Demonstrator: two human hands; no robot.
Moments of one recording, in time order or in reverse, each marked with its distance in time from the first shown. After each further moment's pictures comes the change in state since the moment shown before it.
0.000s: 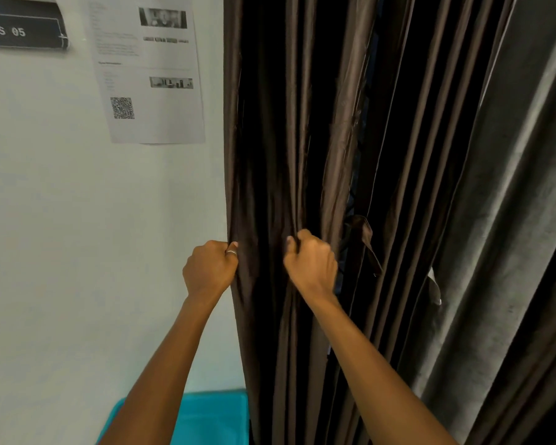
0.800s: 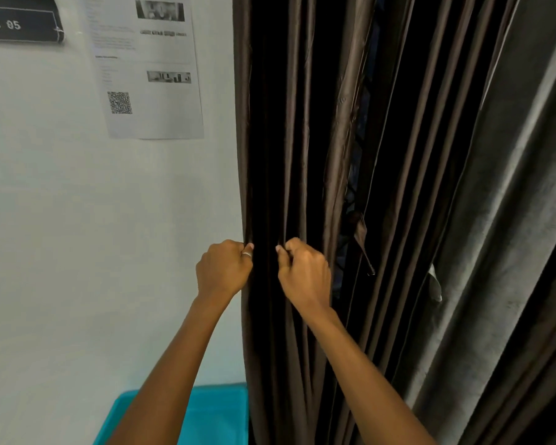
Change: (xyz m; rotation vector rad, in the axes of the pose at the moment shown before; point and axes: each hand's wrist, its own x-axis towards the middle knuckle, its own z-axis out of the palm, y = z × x) left_hand -0.016 0.020 0.004 0.023 -0.067 0.110; right_hand -0.028 -0.008 -0.011 0.099 -0.033 -0.097
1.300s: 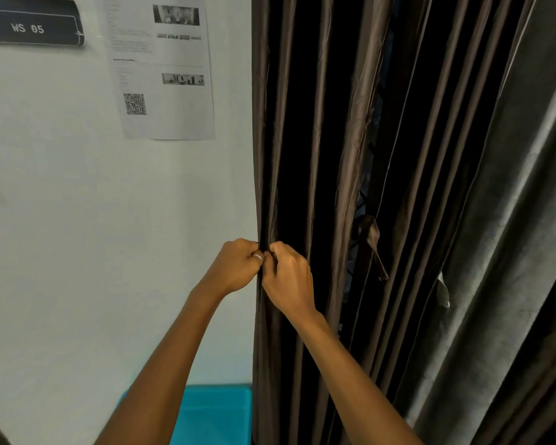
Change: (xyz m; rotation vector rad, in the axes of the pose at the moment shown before) left_hand 0.014 -0.010 -0.004 -0.274 -0.311 0.088; right_hand -0.007 -0.021 0.026 0.190 -0.138 -0.052
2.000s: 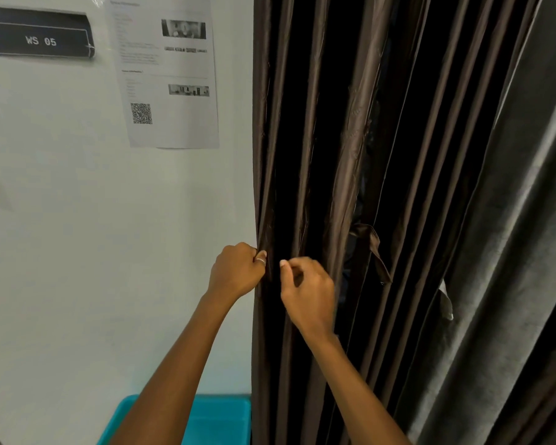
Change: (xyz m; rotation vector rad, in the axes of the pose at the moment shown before) left_hand 0.001 0.012 0.004 0.209 0.201 -0.066; right_hand -0.011 0.024 -0.012 0.056 0.222 0.045
